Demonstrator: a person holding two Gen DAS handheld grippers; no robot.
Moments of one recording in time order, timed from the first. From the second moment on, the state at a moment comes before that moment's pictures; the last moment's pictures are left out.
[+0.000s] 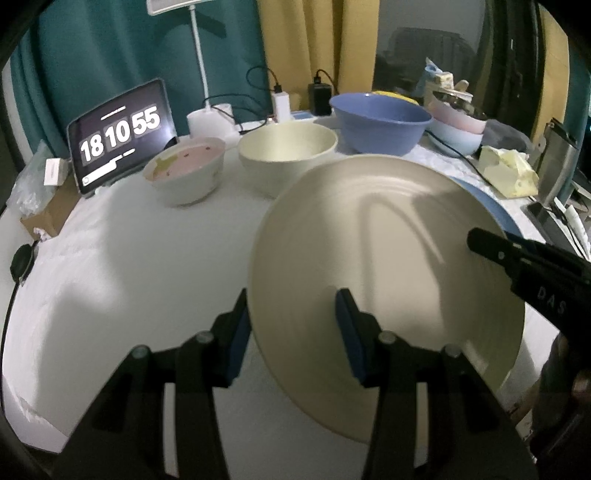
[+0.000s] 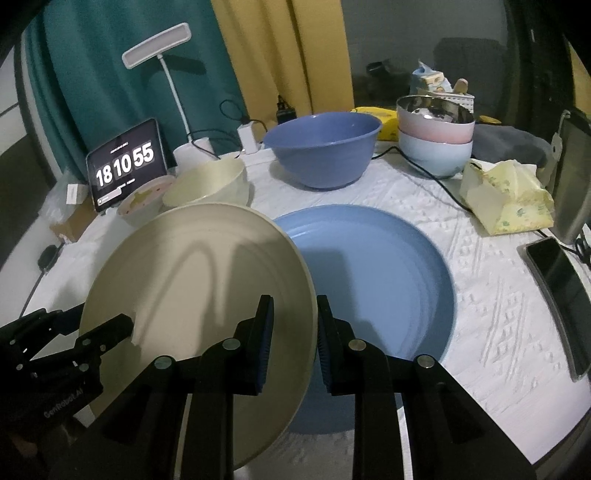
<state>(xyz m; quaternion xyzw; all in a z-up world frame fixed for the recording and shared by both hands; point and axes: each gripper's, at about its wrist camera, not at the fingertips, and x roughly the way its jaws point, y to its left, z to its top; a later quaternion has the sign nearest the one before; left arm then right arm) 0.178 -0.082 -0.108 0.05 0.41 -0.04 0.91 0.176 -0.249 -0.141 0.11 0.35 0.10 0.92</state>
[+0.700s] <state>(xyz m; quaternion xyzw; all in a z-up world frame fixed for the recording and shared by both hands) 0.207 -0.131 -0.110 0.07 0.42 -0.07 0.90 0.198 -0.301 -0.149 0.12 0.35 0.07 0.93</state>
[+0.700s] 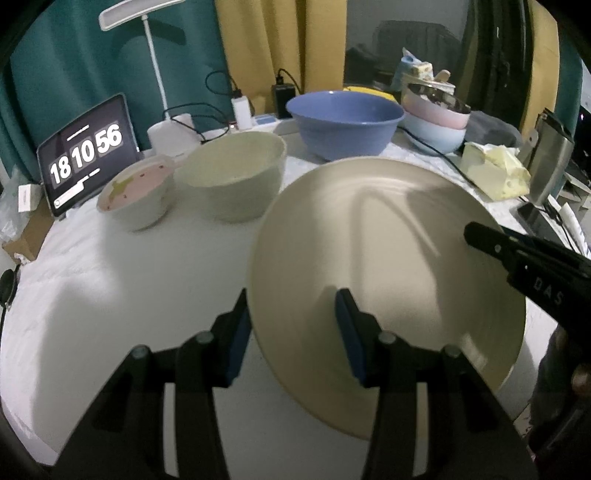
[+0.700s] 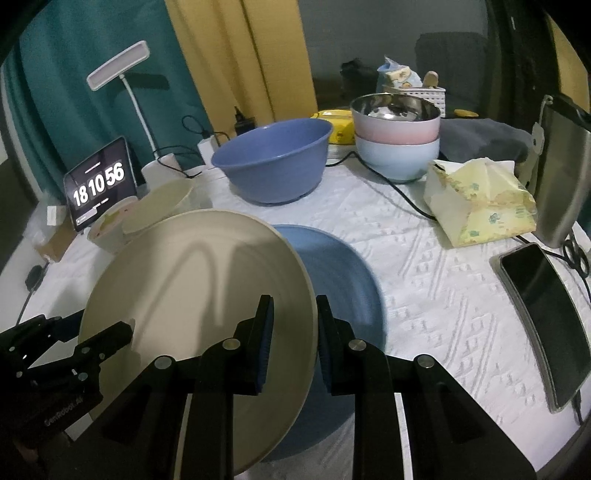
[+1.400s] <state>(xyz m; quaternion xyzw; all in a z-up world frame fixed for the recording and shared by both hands) 0.232 -0.174 -0.127 0.11 0.42 -0.08 0.90 0.211 -0.332 -0.157 0.11 0.34 0.04 0.93</state>
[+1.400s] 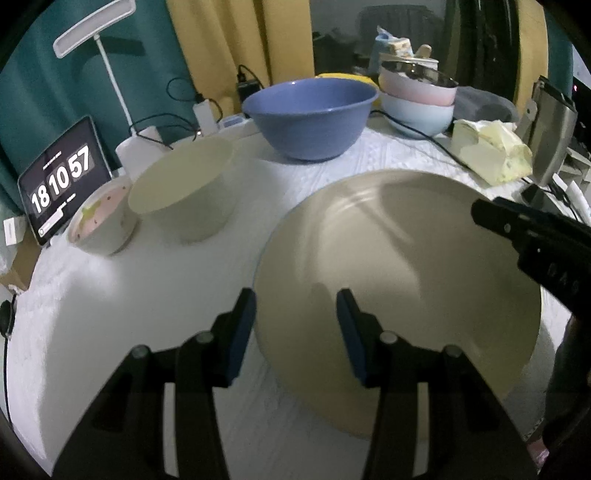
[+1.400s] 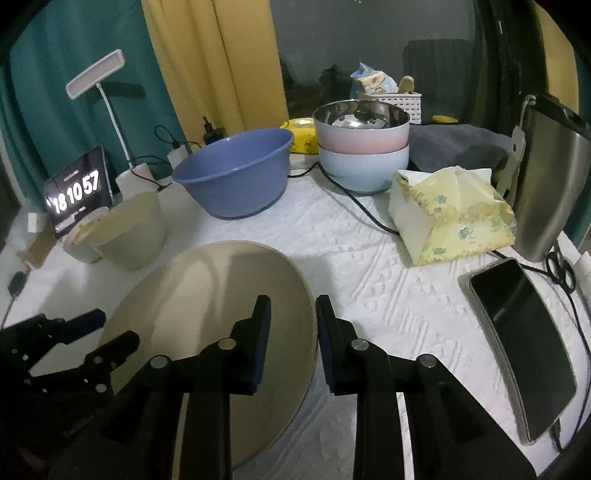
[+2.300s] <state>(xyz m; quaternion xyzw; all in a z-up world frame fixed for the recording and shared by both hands) 0.251 -0.145 -0.138 0.01 0.46 -0.08 0.88 0.222 -0.342 -0.182 0.17 0.39 0.08 0.90</state>
